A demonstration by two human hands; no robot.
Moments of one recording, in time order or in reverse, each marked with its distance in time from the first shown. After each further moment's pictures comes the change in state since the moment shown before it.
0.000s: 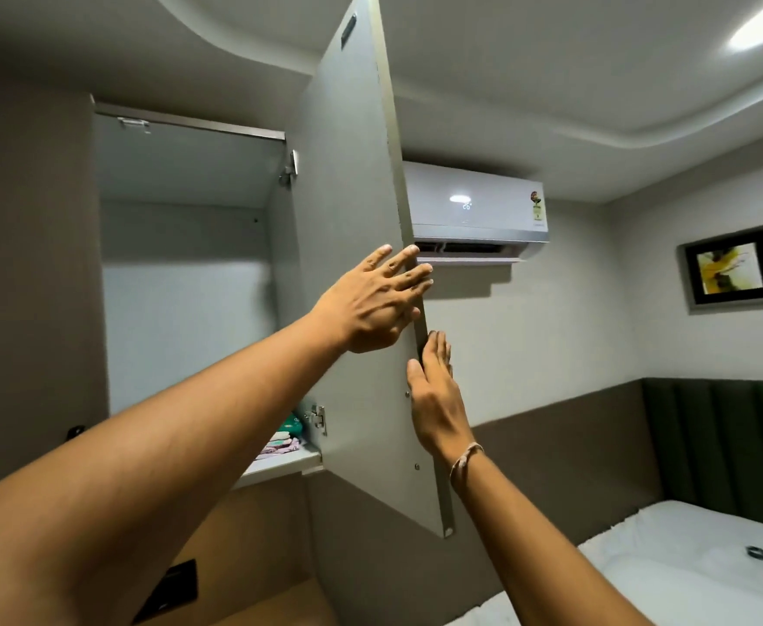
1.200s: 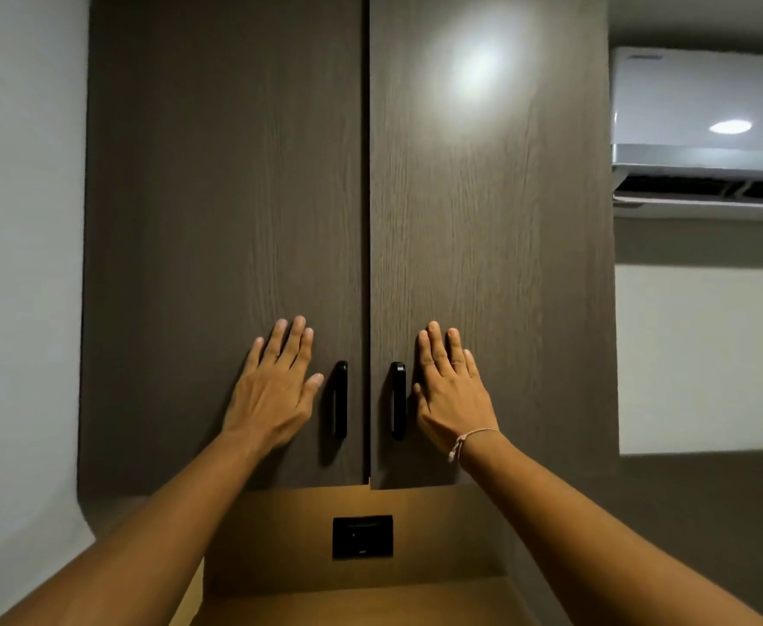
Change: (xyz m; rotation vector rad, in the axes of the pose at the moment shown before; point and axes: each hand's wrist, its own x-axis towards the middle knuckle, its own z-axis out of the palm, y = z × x) left_hand -0.439 -0.168 0.264 -0.147 -0.278 -0.834; right_hand 0.059 0.011 0.416 -0.652 -0.307 -0.485
